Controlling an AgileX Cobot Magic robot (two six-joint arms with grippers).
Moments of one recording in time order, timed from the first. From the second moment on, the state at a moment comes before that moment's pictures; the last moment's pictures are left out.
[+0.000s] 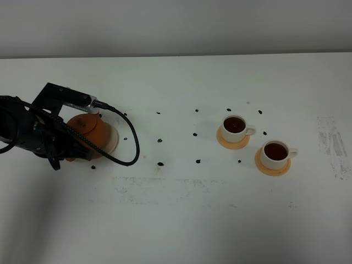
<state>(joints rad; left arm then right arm) -0.18 1.76 -0.90 -0.14 0.28 0.33 -0.16 0.00 -0.52 0.18 1.10 -0.04</state>
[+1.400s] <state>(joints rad) -0.17 0.89 -0.79 -0.15 0.65 0.33 -0.16 0.00 -0.52 0.18 1.10 -0.04</state>
